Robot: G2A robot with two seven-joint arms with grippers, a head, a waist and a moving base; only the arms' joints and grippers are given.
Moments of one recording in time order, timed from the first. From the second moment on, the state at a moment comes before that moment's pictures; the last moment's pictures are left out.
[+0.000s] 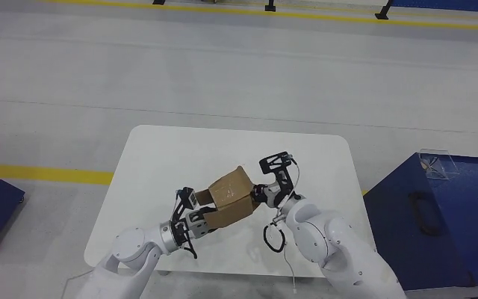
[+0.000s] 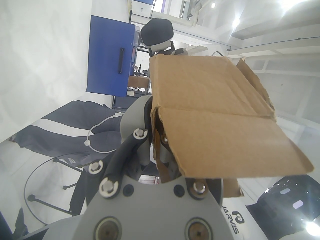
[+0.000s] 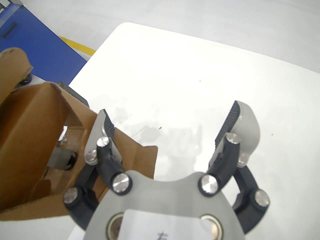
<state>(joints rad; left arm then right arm) 1.26 -1.17 -1.17 -1.59 -0.59 0.03 -0.84 -1.11 -1.11 0.98 -1.94 -0.95 0.30 0.67</state>
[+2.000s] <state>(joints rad) 1.23 -1.18 -1.14 -1.55 -0.64 0.07 -0.88 -1.11 -1.11 1.25 -1.84 -0.31 0.11 1.01</state>
